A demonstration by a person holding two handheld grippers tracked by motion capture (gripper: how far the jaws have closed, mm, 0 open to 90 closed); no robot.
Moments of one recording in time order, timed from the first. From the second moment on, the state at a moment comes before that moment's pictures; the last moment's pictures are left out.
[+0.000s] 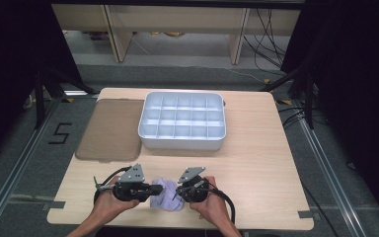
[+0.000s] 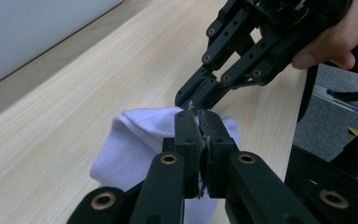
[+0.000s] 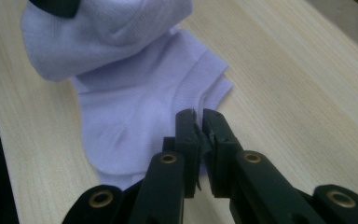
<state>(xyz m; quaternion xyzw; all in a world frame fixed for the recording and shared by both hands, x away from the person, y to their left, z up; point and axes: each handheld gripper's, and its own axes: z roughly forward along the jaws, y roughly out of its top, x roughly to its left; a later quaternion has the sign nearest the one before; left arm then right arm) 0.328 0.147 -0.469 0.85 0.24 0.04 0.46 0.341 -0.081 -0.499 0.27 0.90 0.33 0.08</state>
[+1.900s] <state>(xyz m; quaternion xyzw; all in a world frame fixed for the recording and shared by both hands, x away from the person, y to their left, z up) 0.330 0.150 -0.488 0.85 0.25 -0.01 0.45 0.345 -0.124 -0.467 0.31 0.86 0.39 0.08</state>
